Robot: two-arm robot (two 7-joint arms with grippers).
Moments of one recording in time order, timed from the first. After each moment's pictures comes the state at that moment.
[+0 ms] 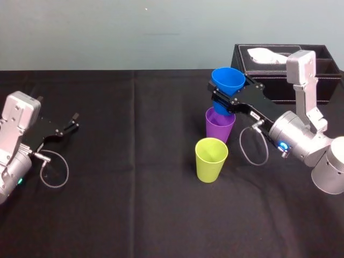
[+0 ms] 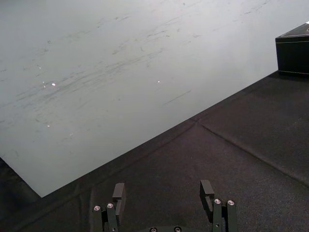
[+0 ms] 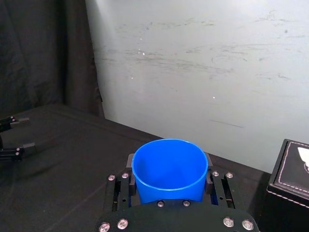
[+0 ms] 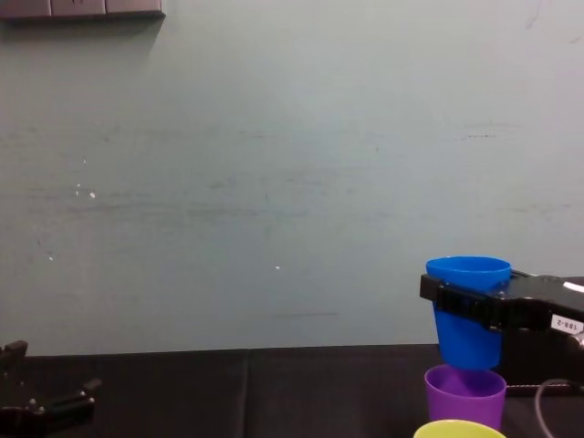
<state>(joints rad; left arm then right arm) -0.20 0.60 0.45 -1.41 -0.25 -0.12 0.03 0.32 0.35 -0.29 -1.32 0.42 -0.09 0.46</state>
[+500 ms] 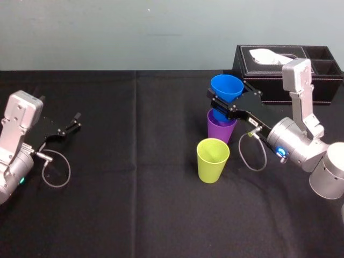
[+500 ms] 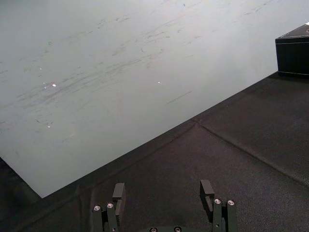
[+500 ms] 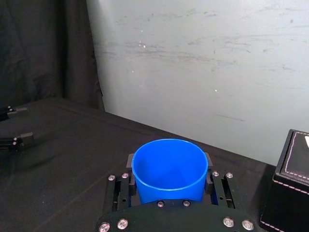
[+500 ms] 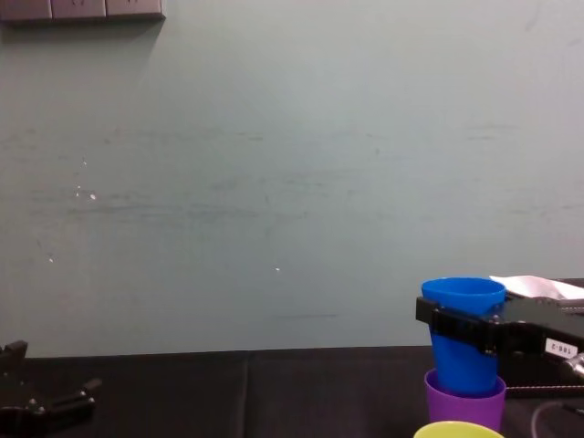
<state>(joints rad) -0.20 0.60 0.45 -1.41 -0.25 -0.12 0.03 0.33 0.34 -0.31 -1.27 0.40 -0.11 0.46</state>
